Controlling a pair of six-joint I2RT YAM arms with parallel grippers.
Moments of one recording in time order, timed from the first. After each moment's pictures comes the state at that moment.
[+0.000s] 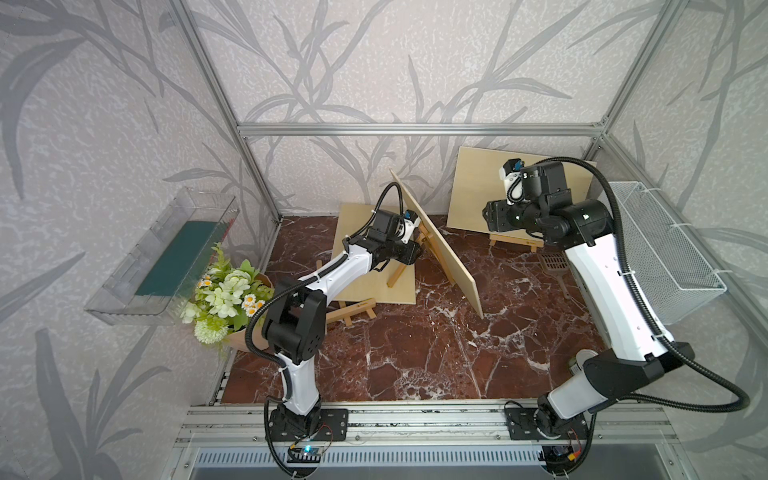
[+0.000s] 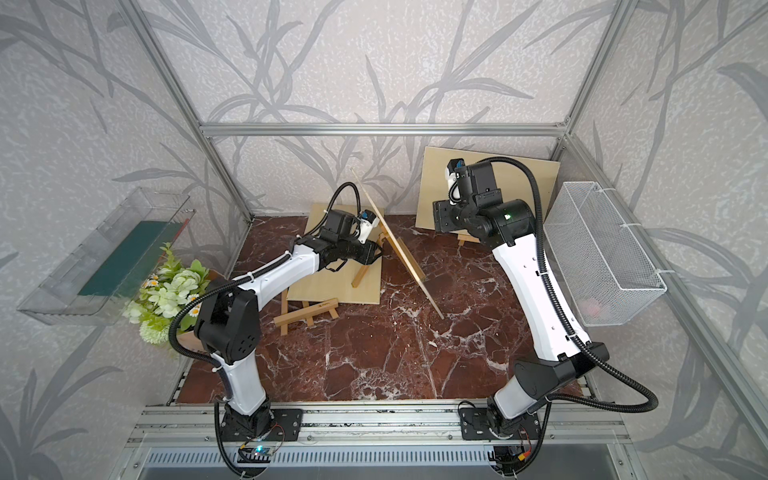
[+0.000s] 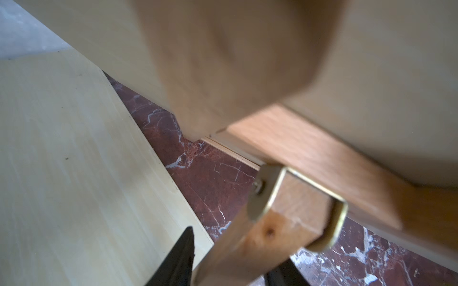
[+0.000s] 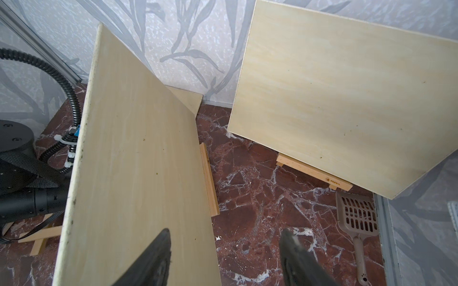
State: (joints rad) left arm -0.46 1.87 1.47 -0.30 0.32 -0.03; right arm 0.38 1.59 2.04 -1.11 0.08 0.13
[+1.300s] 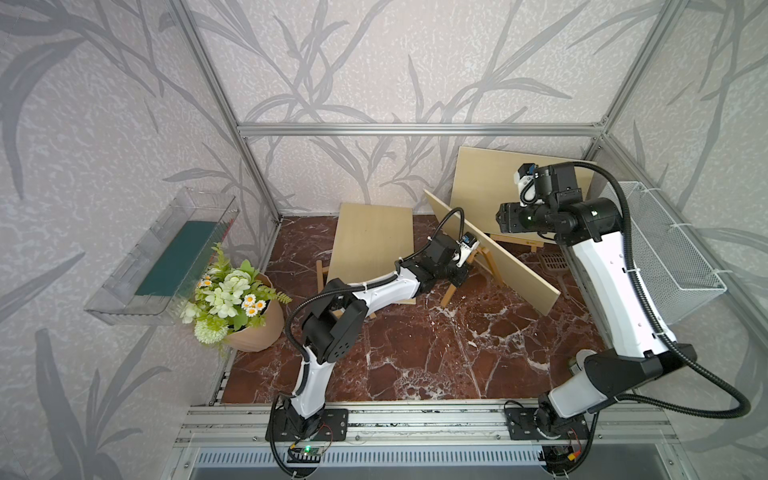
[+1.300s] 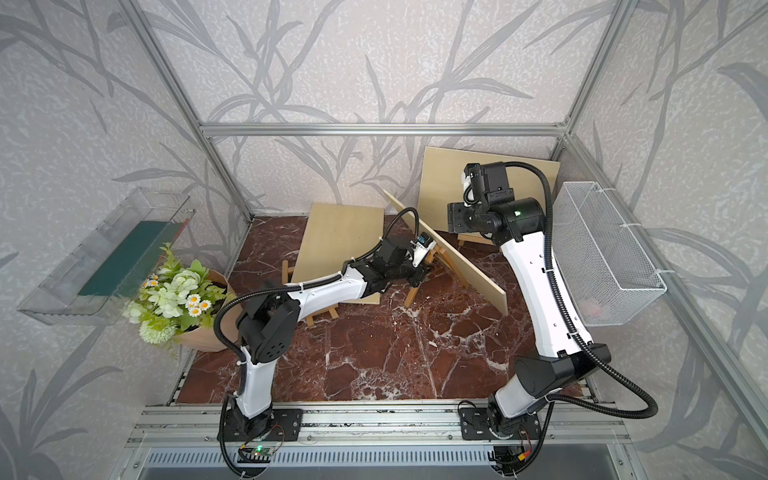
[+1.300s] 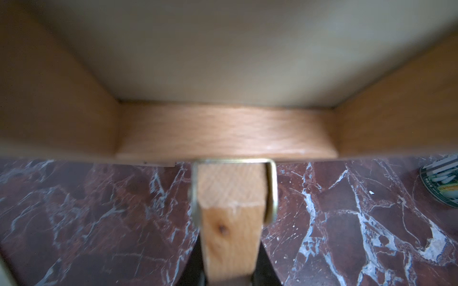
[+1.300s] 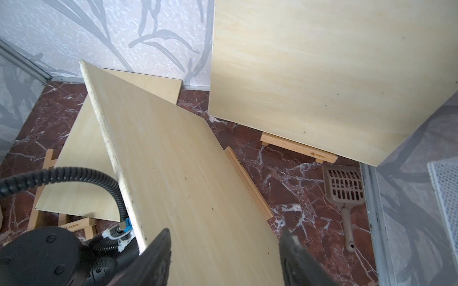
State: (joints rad) left arm -0.80 2.05 1.55 -0.01 0.17 -0.01; right arm 0.27 1.59 2.03 -1.18 0.07 0.16
